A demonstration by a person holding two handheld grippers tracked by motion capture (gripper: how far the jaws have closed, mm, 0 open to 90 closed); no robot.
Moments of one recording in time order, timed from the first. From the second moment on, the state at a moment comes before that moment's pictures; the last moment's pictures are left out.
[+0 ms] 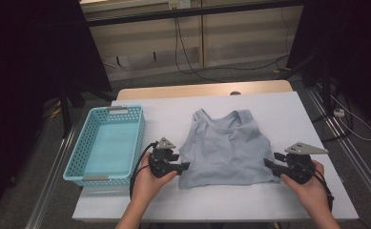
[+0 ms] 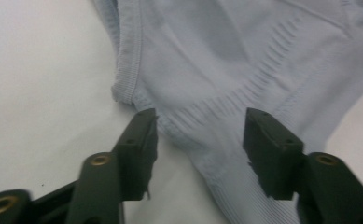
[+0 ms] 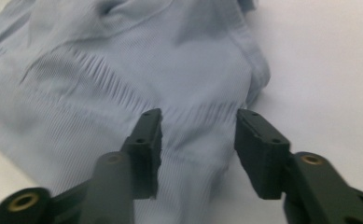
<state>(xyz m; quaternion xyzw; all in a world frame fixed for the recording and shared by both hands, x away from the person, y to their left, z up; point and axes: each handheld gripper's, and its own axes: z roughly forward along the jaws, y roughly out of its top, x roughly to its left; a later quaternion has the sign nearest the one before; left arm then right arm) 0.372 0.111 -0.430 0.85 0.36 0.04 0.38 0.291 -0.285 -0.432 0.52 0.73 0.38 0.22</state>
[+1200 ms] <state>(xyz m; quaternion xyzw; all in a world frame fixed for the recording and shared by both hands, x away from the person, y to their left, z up) 0.376 0.113 -0.432 0.85 0.35 0.07 0.39 0.420 -0.260 -0.424 0.55 0.73 0.35 0.20</state>
